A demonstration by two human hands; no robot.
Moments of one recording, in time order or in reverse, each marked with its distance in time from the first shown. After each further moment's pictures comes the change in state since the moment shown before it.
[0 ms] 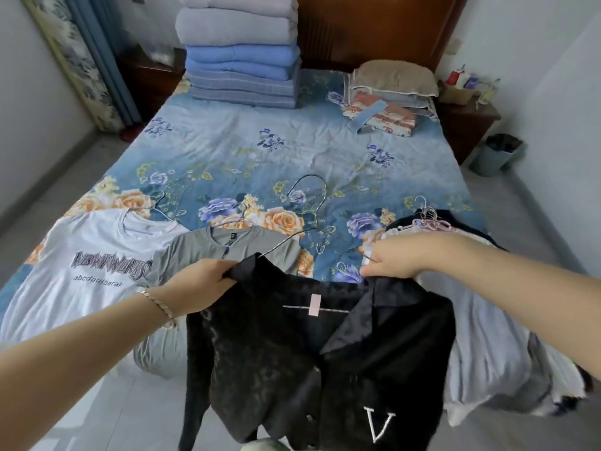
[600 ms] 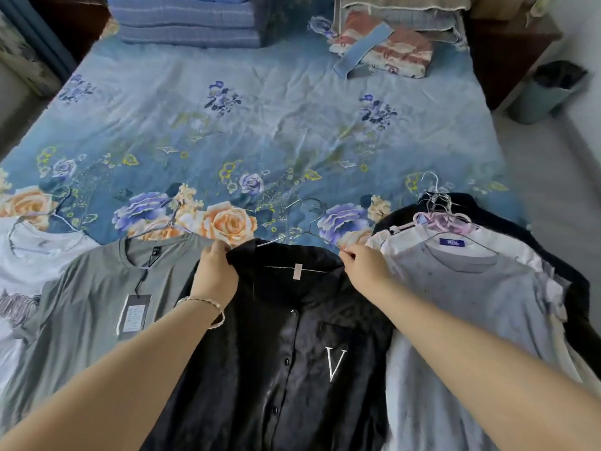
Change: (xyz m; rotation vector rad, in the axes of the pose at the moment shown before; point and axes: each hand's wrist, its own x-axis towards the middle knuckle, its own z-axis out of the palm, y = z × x) left_hand 0.329 0.113 0.130 -0.280 0.243 -0.438; right_hand 0.314 0.203 0.111 0.850 0.478 0.282
